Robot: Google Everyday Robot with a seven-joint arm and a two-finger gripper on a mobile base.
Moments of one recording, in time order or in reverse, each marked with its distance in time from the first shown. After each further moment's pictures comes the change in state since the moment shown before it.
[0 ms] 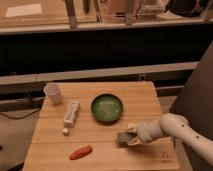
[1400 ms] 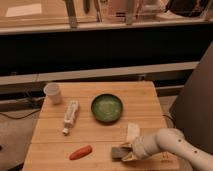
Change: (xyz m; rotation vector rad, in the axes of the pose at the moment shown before) arm -0.039 0.065 0.023 -0.065 -0.017 0.095
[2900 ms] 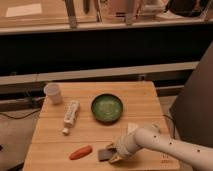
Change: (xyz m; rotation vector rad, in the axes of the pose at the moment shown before) arm -0.043 0.000 0.059 -0.093 0.034 -0.092
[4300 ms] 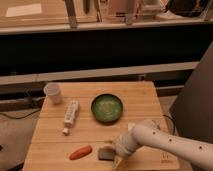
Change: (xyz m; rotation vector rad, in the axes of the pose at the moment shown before) arm -0.020 0.008 -0.013 0.005 0.051 -0.029
